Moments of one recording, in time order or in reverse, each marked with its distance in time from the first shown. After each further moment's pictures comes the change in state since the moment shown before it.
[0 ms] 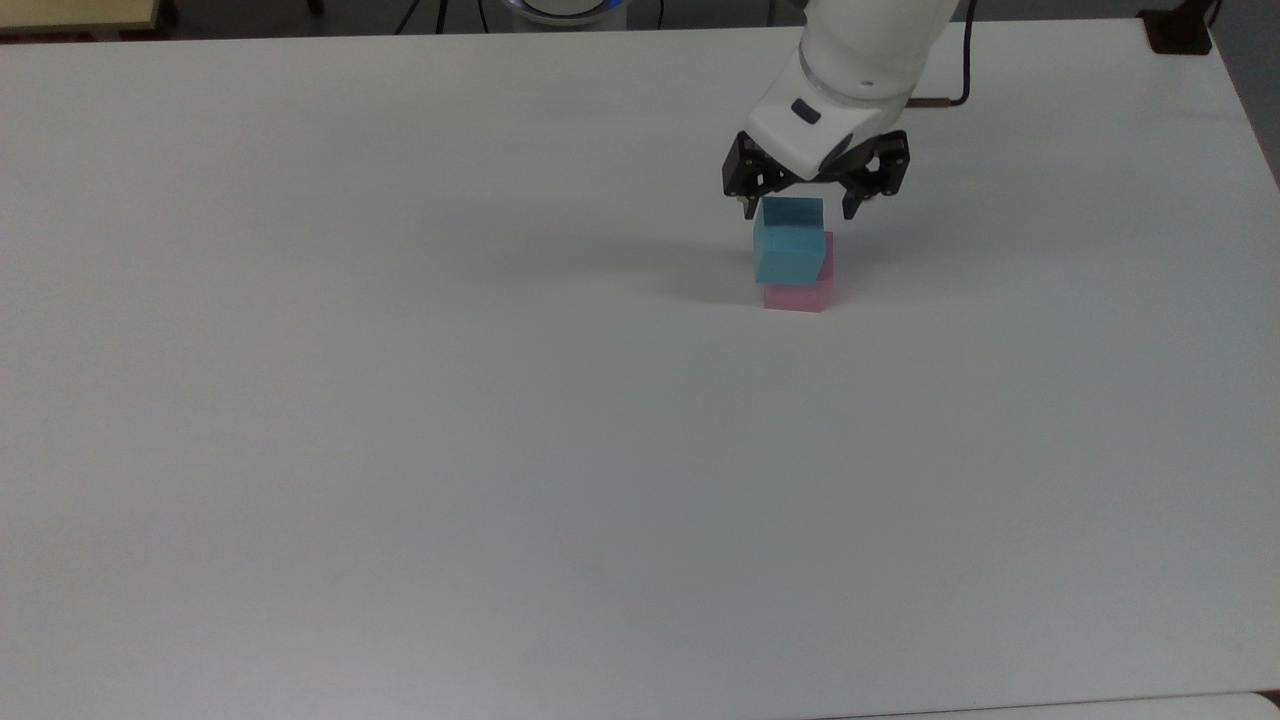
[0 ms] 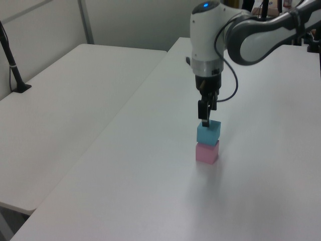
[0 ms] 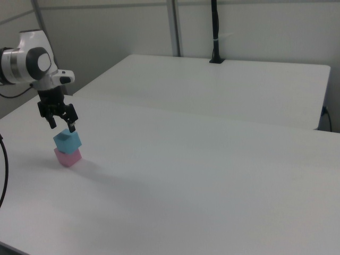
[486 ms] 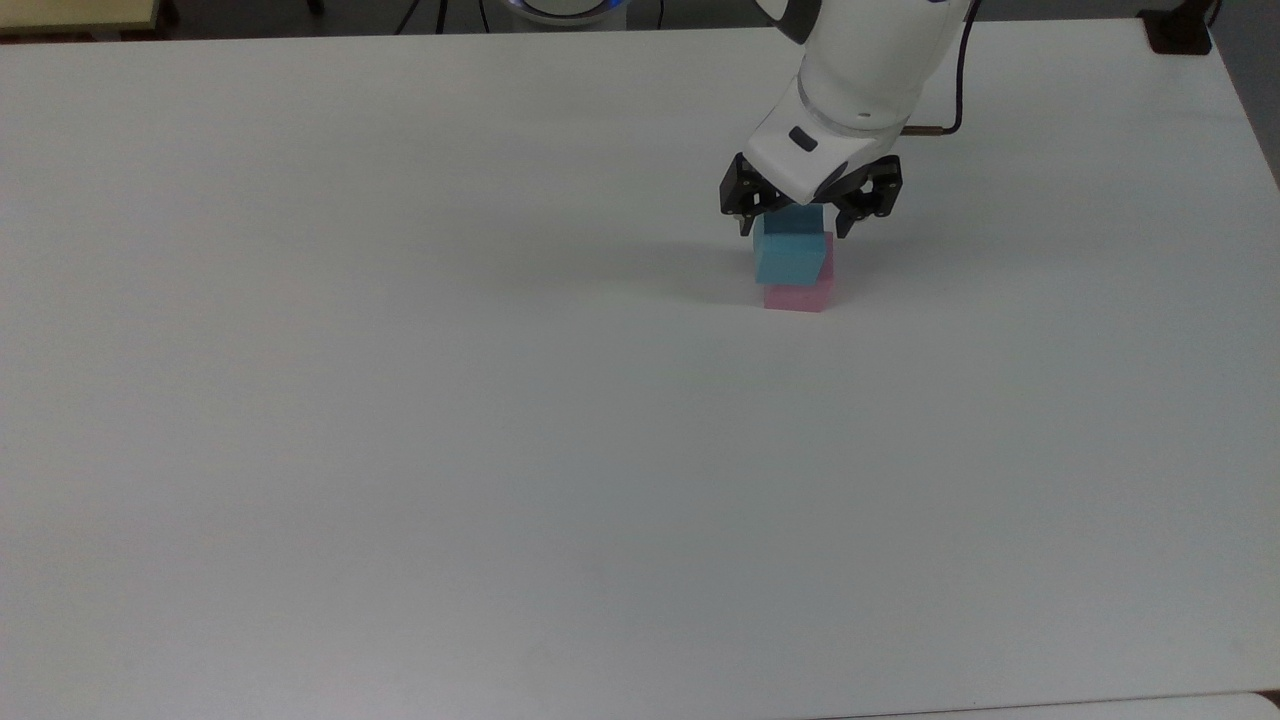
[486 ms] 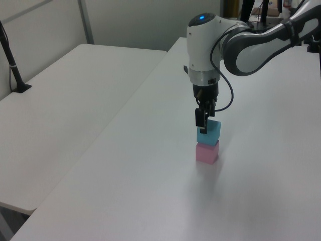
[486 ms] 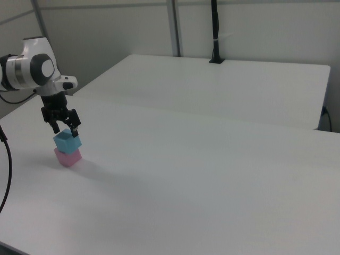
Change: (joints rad) arm 0.000 0.033 0.000 -0.006 -0.023 0.021 0.017
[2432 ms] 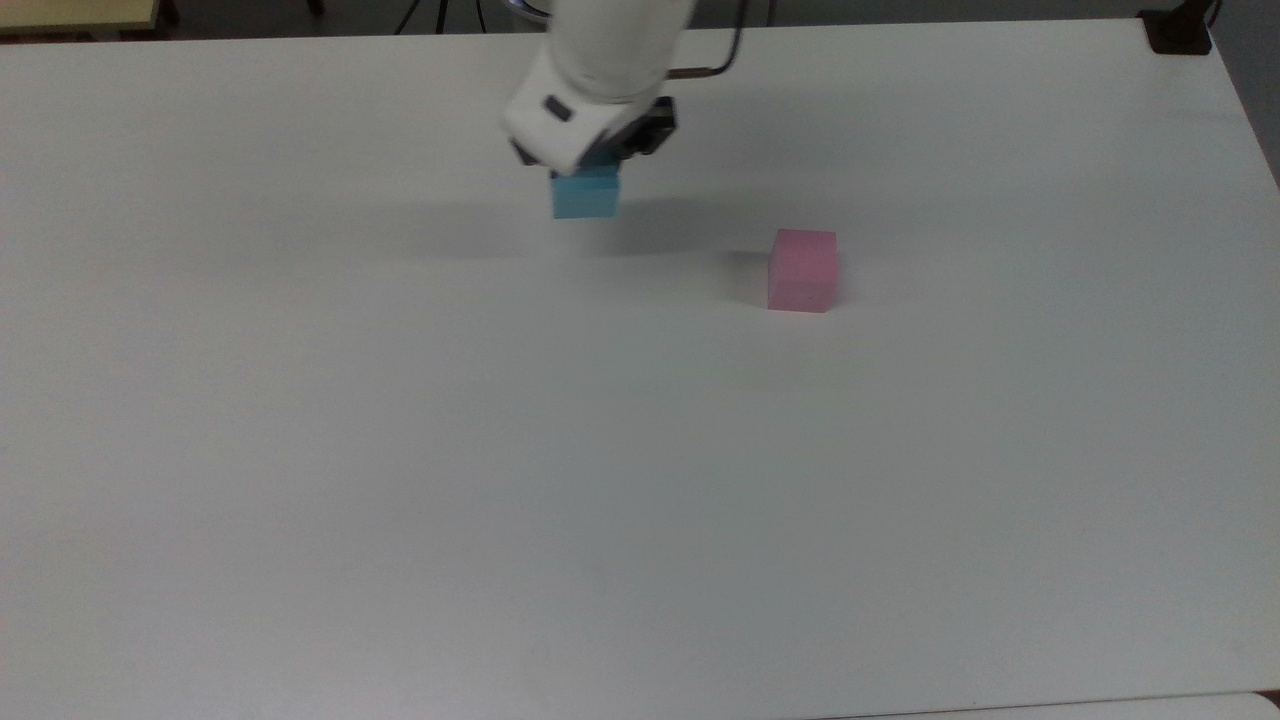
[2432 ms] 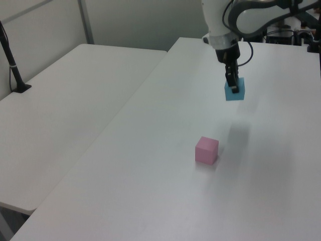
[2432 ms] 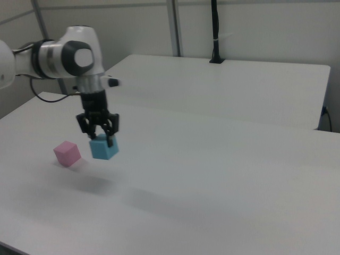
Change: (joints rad) arm -0.265 -0.155 -0.056 -0.079 -0.014 -0.259 -0.473
